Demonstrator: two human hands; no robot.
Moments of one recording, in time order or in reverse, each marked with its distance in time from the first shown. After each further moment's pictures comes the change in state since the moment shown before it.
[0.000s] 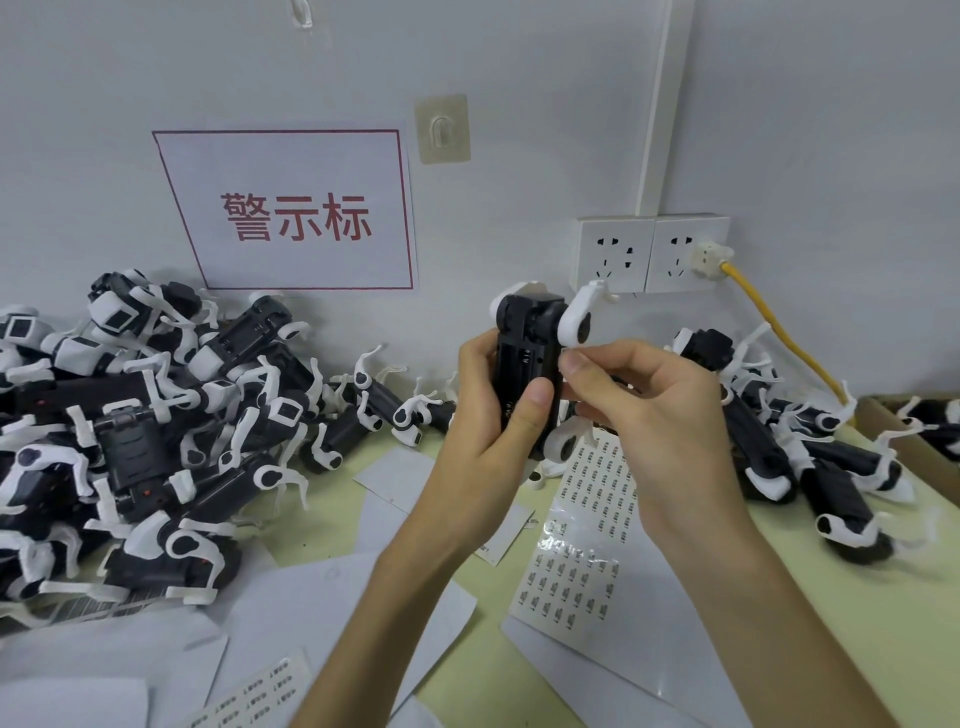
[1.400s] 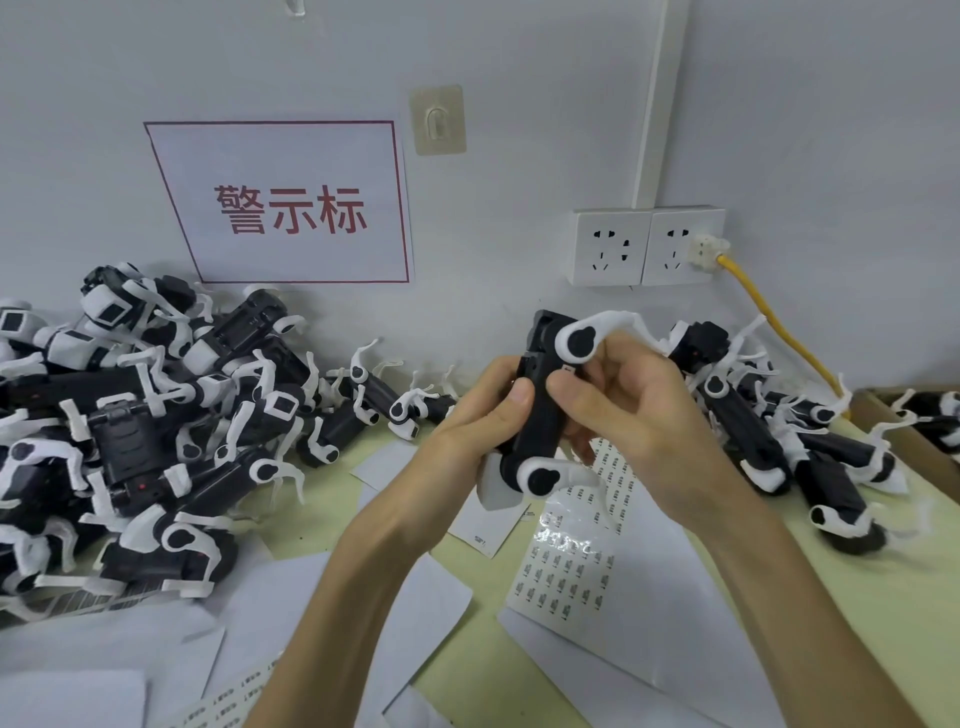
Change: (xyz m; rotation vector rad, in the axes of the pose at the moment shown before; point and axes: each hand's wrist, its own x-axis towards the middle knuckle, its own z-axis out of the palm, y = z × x) left_hand -0.003 0.008 -0.020 -0.246 -0.251 -0.294; right_hand 0.013 0.010 -0.017 0.036 -0.471 -0.158
